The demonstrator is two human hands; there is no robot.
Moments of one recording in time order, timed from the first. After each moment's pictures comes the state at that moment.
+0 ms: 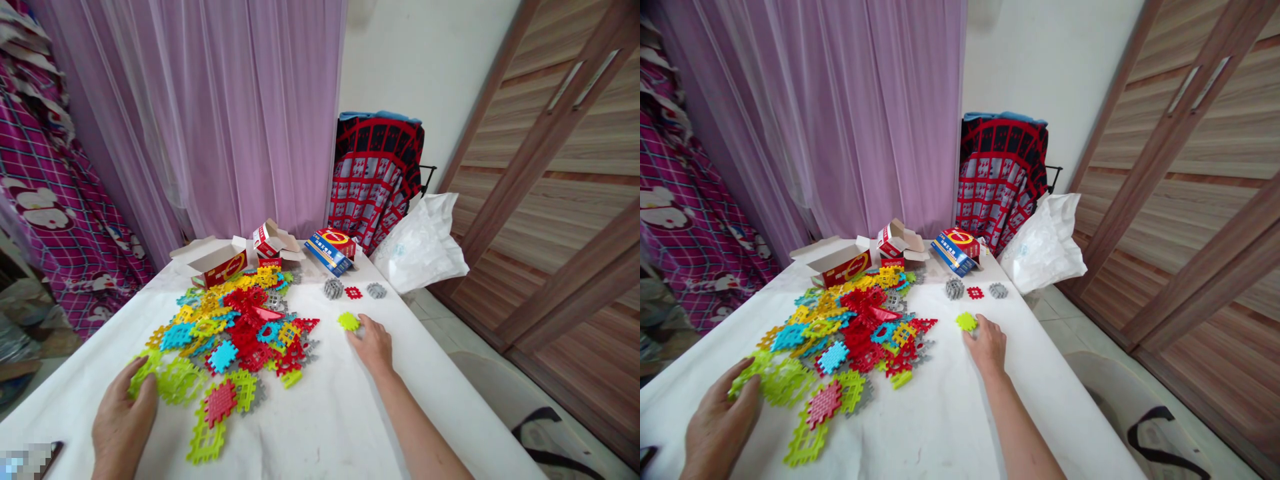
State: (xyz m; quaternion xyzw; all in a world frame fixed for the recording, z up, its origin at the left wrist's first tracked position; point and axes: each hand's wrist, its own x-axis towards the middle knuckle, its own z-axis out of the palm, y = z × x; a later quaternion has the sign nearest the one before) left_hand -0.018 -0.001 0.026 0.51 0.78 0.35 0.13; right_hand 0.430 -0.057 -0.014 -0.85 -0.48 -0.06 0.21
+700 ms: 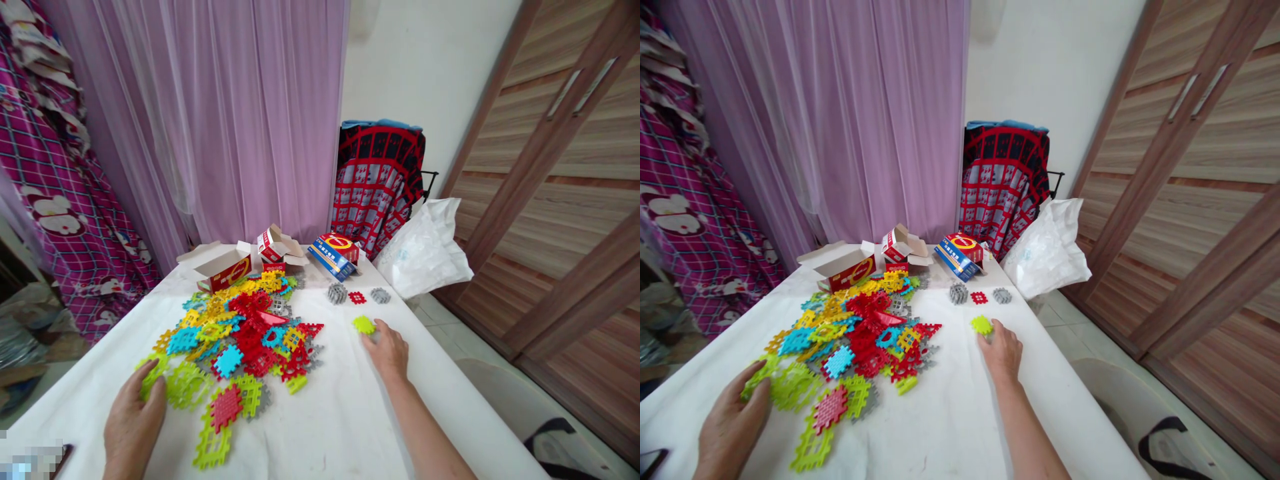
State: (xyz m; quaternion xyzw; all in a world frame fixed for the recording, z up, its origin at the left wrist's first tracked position) left_hand -0.025 0.003 0.018 0.53 0.76 0.36 0.13; right_hand 0.443 -0.063 -0.016 -0.88 -0.42 -0.11 0.20
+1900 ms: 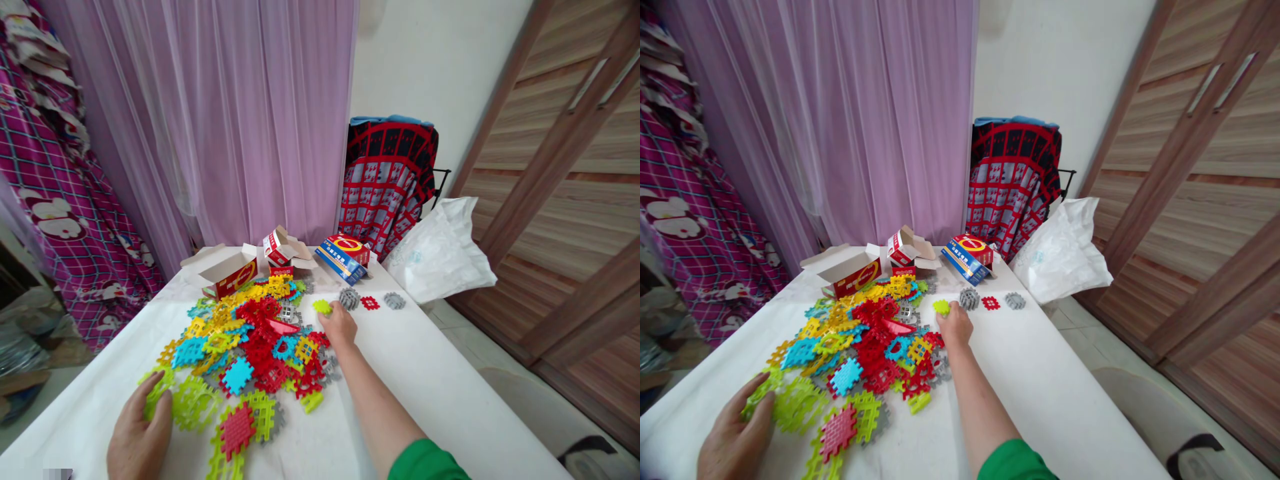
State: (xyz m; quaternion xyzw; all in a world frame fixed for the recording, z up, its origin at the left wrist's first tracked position) left_hand -0.026 0.009 0.012 0.52 0.74 0.40 0.14; right_hand 0.347 0.059 0.006 -0.86 -0.44 0.02 0.25
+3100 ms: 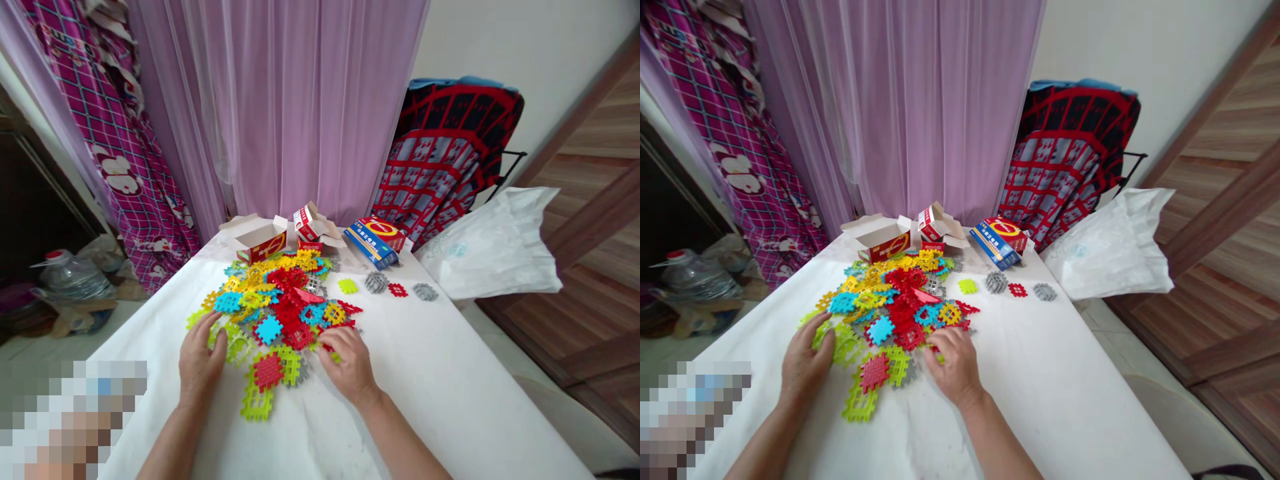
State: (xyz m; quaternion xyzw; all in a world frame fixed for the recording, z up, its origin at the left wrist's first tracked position) left_hand -0.015 0.009 -0.003 0.65 0.62 0.43 0.06; right_hand 0.282 -0.057 0.005 -0.53 -0.75 -0.01 0.40
